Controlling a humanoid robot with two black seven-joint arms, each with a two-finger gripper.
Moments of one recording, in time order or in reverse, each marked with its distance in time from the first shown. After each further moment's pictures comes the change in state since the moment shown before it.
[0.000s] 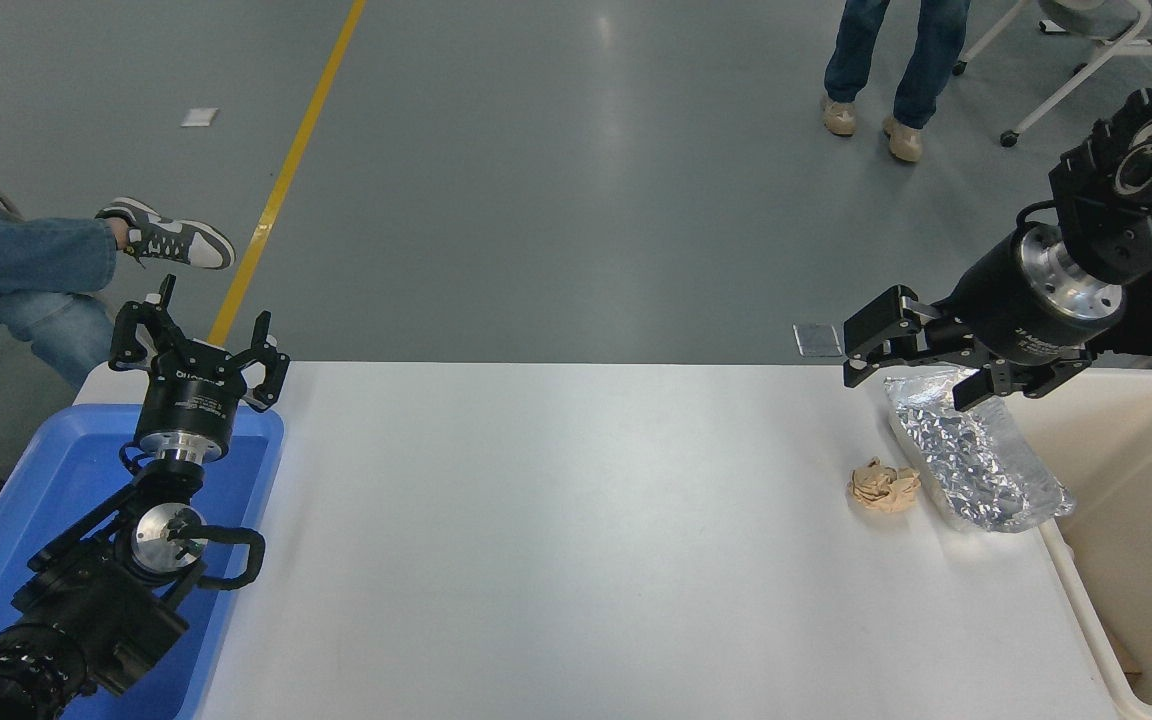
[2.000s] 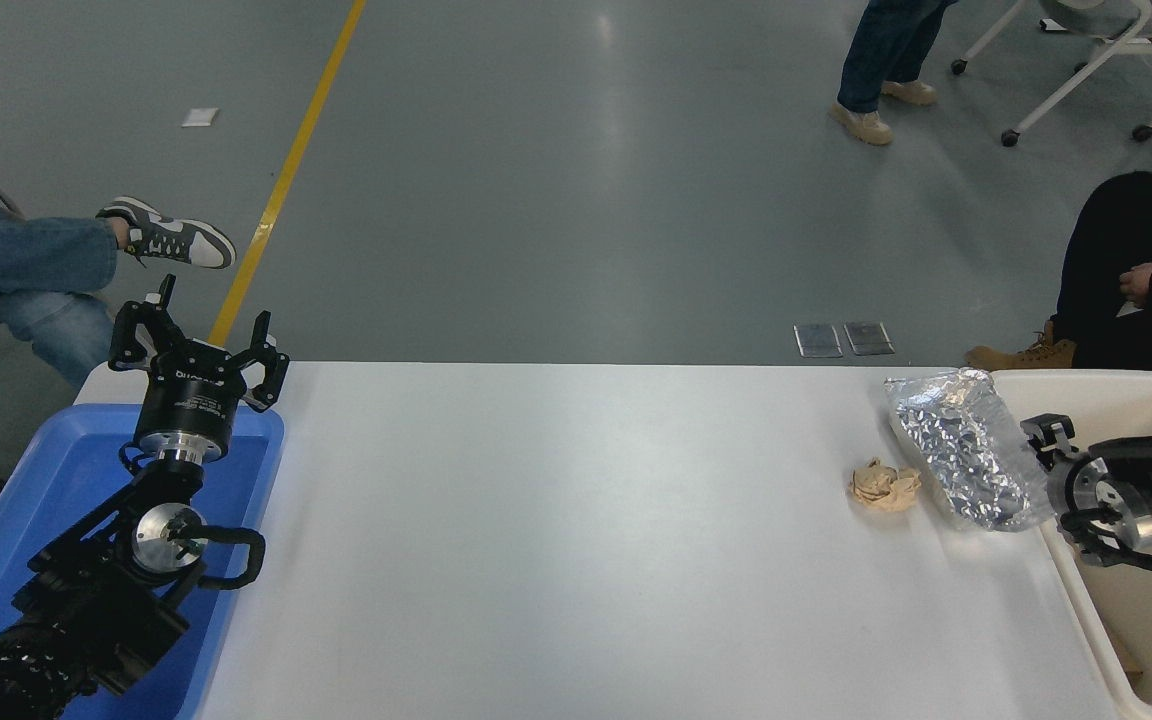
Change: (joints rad) left arm 0.000 0.000 -0.001 0.000 0.000 0.000 0.000; right arm -1.070 -0.070 0.380 -0.593 0.626 -0.857 0.005
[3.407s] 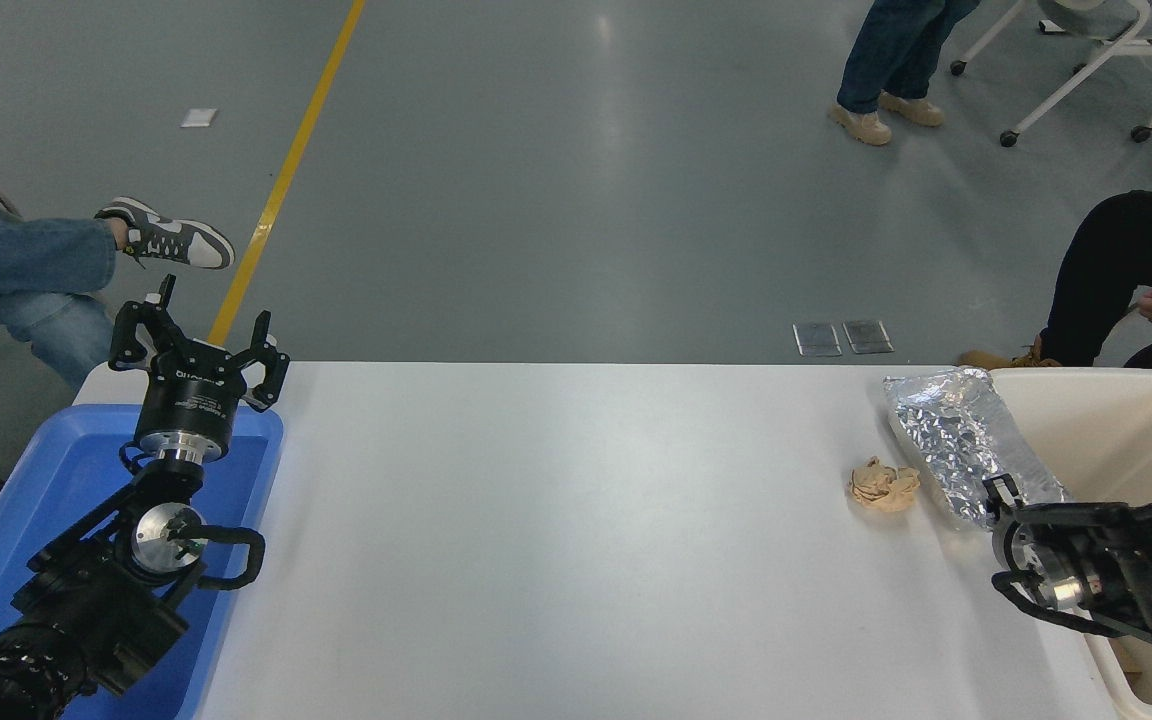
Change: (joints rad) left arm 0.000 0.000 0.000 0.000 0.000 0.000 0.000; right arm -0.153 0.085 0.133 -0.068 -0.107 -0.090 0.007
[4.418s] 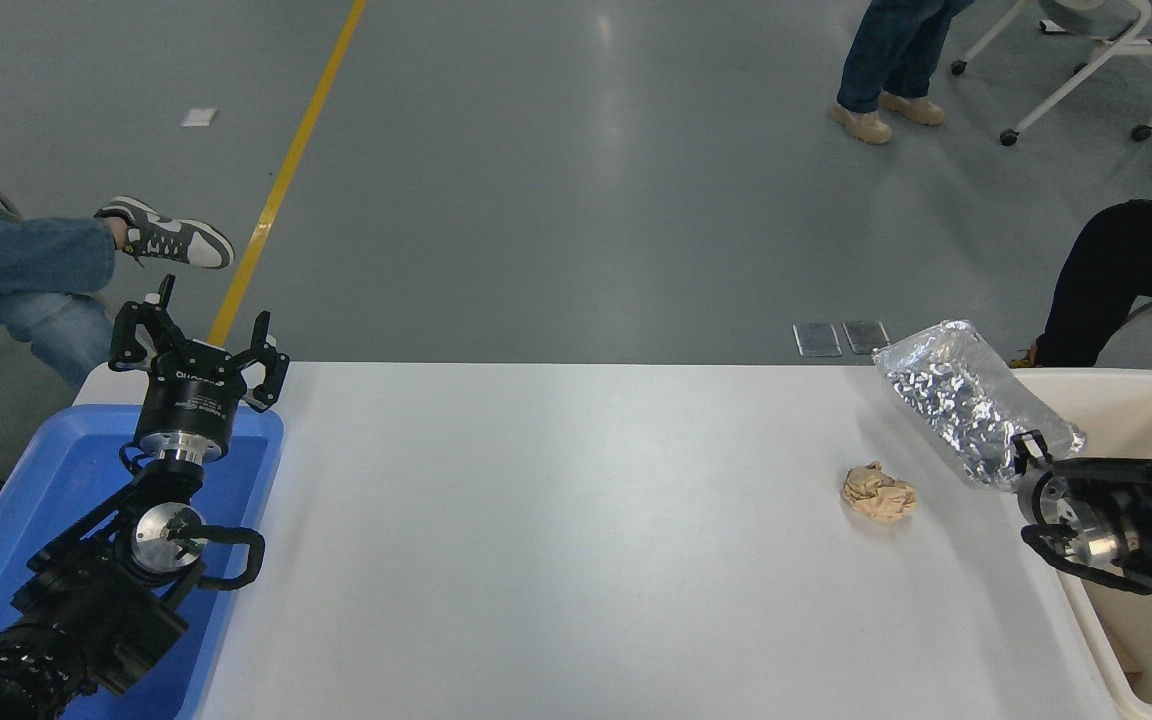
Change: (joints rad) left arm 0.000 0.000 0.000 0.000 0.000 0.000 0.000; right arm 0.193 -0.162 0.003 0.124 -0.043 0.067 -0.008
